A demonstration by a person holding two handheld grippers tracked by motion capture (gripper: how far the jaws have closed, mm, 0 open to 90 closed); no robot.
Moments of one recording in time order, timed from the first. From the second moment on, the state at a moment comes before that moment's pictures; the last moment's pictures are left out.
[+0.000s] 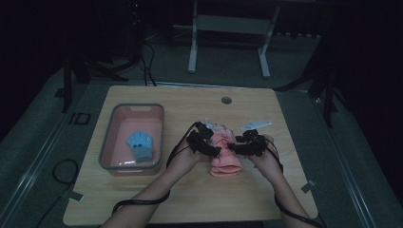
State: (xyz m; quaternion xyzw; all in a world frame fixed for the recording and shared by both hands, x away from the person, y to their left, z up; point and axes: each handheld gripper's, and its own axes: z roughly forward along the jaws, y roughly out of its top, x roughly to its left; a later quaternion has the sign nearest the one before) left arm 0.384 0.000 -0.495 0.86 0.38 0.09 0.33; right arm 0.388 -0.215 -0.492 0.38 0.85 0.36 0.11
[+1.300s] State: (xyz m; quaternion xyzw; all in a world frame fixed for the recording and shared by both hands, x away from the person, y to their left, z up) left arm 0.398 0.027 -0.480 0.85 0.38 -0.06 0.36; right arm 0.387 -0.199 -0.477 0.42 0.82 0.38 0.05
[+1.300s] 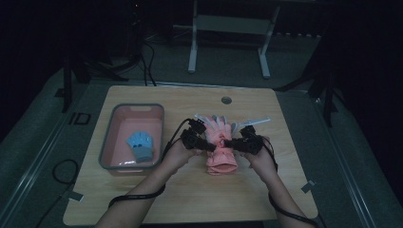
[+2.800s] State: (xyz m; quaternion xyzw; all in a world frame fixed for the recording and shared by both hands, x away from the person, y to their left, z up) left arm 0.398 0.225 -0.359 0.86 0.41 0.00 0.31; right arm 0.406 -0.009 -0.391 0.35 0.80 0.48 0.02
